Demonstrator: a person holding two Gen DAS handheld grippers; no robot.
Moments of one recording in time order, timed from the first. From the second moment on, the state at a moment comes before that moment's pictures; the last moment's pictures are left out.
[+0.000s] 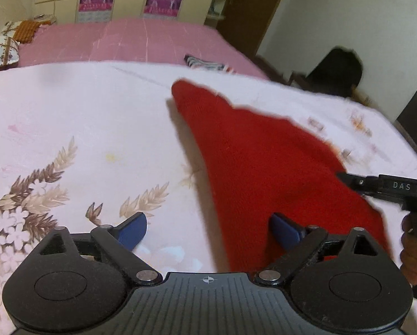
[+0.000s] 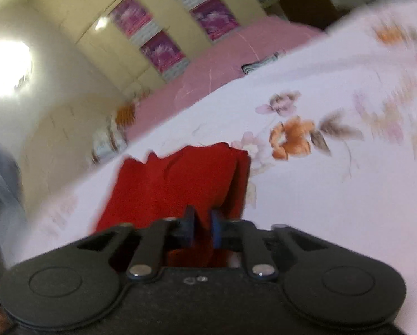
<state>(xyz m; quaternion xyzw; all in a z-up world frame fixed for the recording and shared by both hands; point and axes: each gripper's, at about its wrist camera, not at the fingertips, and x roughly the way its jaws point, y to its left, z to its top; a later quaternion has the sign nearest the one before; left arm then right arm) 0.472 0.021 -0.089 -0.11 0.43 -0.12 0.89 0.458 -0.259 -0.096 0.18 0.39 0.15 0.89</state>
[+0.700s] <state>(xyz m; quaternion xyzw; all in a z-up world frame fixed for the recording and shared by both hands) 0.425 -0.018 -0.062 -0.02 0.37 -0.15 0.92 0.381 -0.191 -0.057 -0.05 0.32 0.21 0.92</state>
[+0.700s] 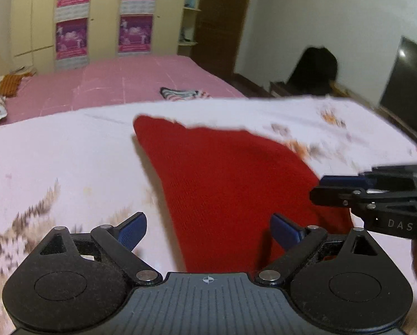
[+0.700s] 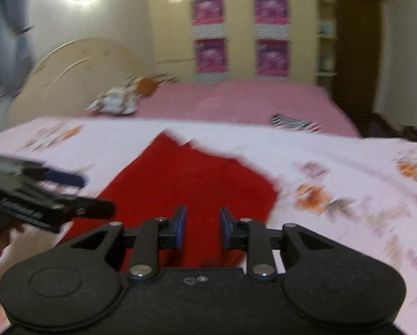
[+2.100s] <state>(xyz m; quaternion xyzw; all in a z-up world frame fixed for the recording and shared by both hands) 0.500 0.016 -0.105 -0.24 0.45 -0.24 0.83 0.476 -0.255 -0.119 0.26 0.46 0.24 0.81</state>
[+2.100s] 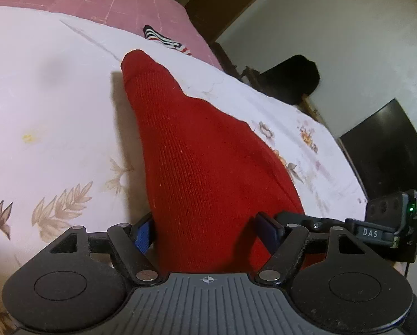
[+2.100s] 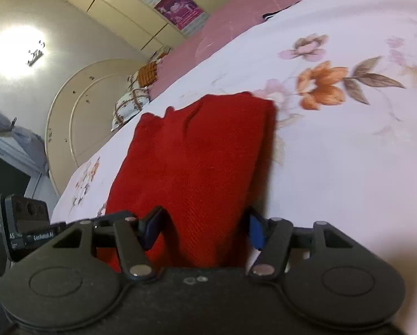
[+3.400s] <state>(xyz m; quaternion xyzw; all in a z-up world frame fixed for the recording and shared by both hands) 0.469 0.021 -0.029 -0.11 0.39 -0.24 0.88 0.455 -0.226 -0.054 0.15 0.38 0.25 0.88</state>
